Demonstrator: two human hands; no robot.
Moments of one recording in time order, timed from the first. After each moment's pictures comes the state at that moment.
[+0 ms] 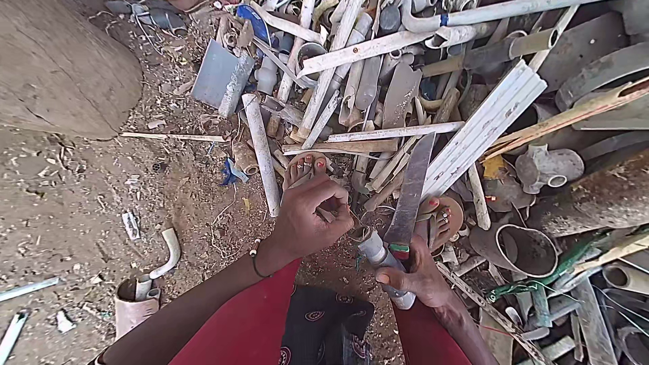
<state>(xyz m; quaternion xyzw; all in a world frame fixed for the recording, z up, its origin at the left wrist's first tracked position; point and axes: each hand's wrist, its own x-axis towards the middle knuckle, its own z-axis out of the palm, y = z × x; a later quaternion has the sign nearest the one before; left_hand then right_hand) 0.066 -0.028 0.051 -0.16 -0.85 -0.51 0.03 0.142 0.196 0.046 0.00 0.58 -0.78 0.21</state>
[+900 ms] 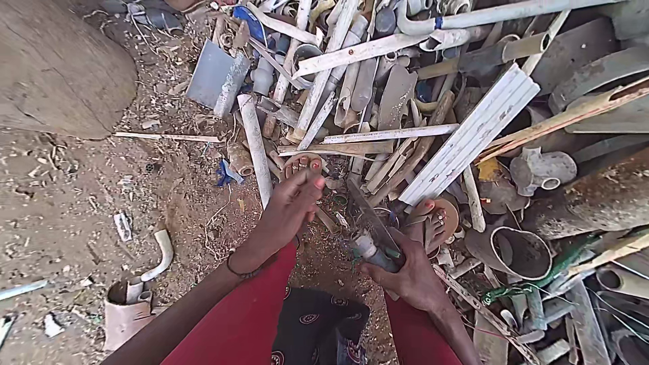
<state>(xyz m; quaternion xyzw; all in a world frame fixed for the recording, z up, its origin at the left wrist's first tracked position) 0.065 -0.043 0.049 0.05 -0.72 -0.68 -0.15 0.147 0.207 0.039 0.06 0.80 -0.54 0.24</state>
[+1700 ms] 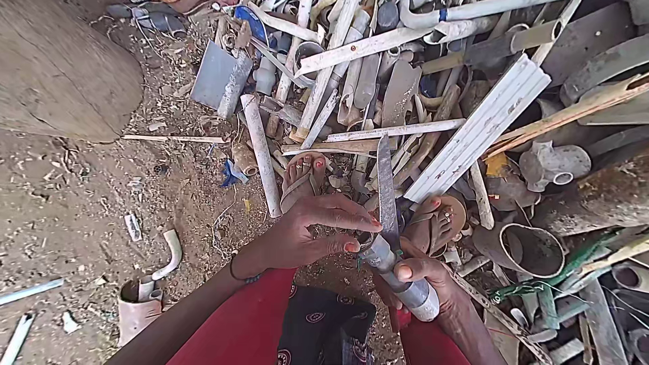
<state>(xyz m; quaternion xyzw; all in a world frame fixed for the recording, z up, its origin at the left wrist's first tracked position) 0.060 -0.043 0.057 -0.33 -0.63 -0.68 -0.17 0.135 0.206 0.043 0.06 0.20 -0.88 0.43</state>
